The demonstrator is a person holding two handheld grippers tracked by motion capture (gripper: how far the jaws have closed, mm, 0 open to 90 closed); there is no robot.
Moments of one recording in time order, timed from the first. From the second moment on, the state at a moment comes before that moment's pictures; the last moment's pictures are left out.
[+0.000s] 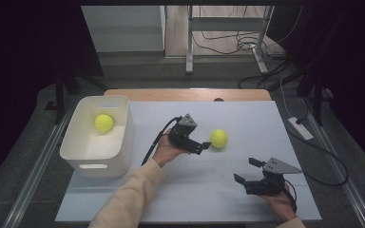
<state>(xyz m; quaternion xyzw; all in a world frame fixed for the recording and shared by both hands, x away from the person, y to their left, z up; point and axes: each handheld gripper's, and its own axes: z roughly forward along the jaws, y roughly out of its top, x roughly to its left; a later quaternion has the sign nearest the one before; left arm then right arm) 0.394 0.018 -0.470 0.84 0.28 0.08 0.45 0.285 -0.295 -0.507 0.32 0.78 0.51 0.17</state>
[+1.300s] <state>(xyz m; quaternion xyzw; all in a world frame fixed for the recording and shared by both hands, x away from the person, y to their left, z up) 0.421 -0.026 -0.492 0.85 0.27 0.06 0.44 0.284 -0.299 -0.507 0.32 0.78 0.51 0.17</state>
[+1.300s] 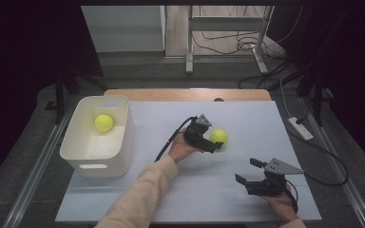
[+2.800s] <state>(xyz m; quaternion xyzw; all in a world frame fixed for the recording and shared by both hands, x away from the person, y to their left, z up) 0.444 -0.055 -0.522 0.87 0.28 0.06 0.39 0.285 -0.300 -0.508 0.32 0.78 0.51 0.17</state>
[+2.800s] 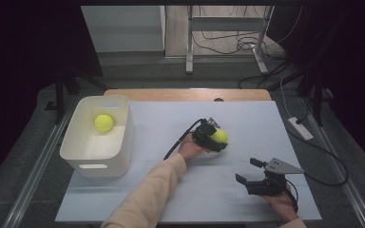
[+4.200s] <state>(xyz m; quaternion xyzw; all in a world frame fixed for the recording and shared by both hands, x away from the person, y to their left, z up) 0.407 0.000 -0.461 0.85 0.28 0.10 0.44 0.283 -0.300 -0.507 0.33 0.78 0.51 0.18</state>
